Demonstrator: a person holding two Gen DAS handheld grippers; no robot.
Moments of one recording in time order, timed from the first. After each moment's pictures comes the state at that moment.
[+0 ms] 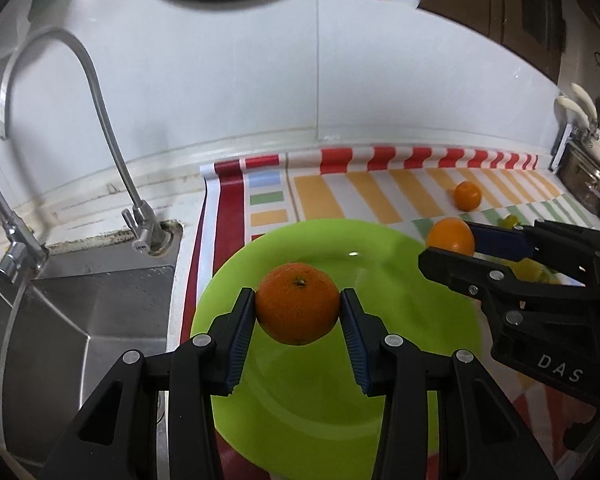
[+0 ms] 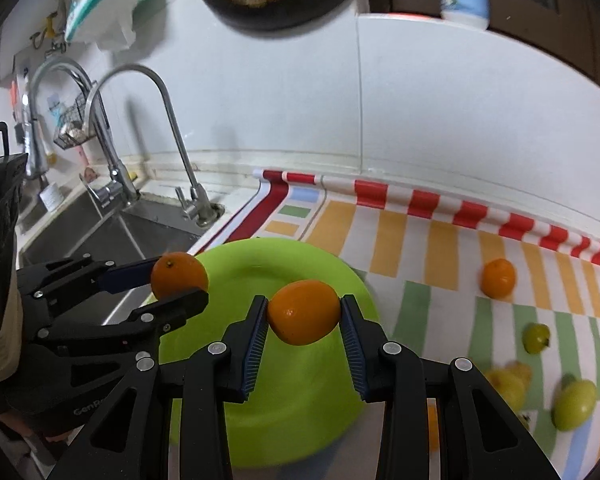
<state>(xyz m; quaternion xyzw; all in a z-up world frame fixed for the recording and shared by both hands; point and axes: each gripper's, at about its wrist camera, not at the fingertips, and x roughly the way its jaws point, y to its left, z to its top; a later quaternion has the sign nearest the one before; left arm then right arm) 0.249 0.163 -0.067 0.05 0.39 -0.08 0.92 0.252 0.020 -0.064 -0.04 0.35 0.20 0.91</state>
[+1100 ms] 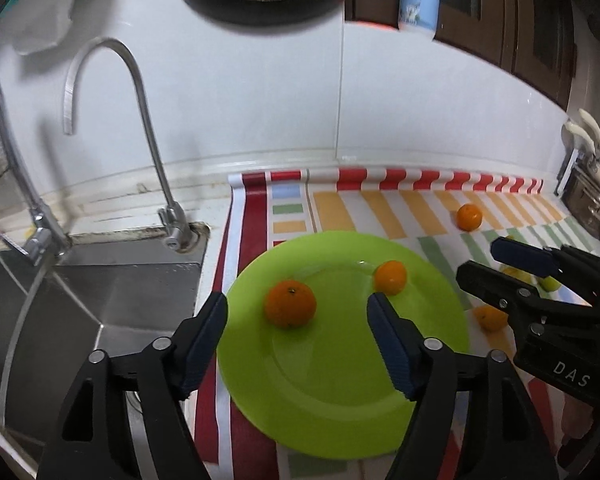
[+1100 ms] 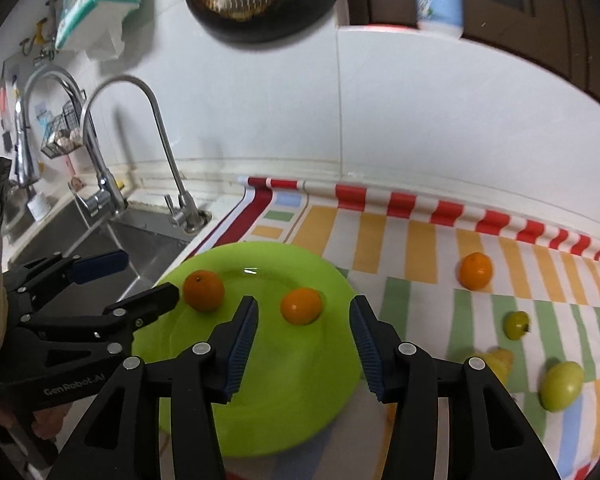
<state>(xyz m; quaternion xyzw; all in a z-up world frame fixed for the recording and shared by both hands) 0.215 0.174 -0.037 0.02 0.36 -0.05 0.93 0.227 0.008 -0.050 -0.03 0.33 0.16 0.93</state>
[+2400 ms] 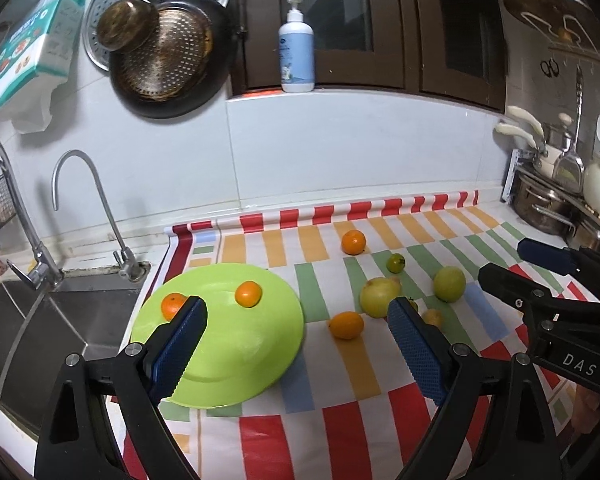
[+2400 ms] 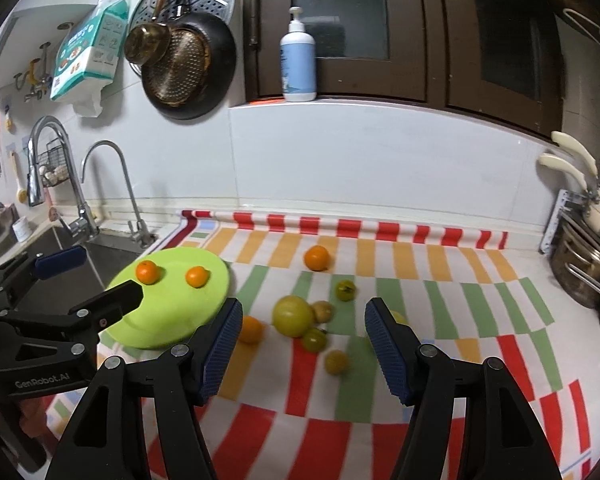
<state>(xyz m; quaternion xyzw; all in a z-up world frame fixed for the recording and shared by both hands) 0.121 0.031 0.008 0.05 0.28 -0.08 0.95 0.108 -0.151 -0.005 -0.03 0.26 0.08 0.96</state>
